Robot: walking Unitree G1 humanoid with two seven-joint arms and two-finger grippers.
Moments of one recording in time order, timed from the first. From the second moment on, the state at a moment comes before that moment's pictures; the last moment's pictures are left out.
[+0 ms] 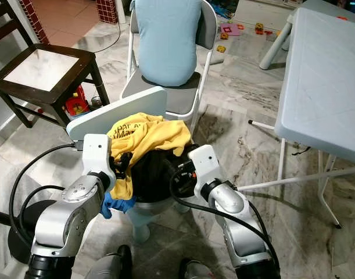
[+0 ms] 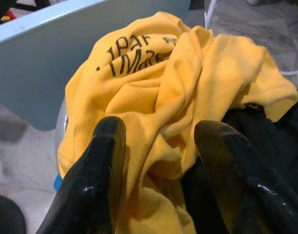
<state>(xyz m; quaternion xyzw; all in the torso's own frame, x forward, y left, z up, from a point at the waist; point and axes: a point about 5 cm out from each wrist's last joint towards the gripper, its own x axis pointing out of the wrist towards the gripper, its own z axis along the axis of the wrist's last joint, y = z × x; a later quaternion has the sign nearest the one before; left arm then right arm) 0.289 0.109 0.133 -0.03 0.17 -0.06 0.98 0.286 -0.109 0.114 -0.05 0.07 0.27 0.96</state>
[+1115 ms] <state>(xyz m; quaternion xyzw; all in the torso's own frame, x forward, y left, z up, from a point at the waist) 0.283 0.114 0.108 -0.06 0.21 -0.06 0.97 0.283 -0.105 0.112 -0.07 0.06 0.28 0.96</state>
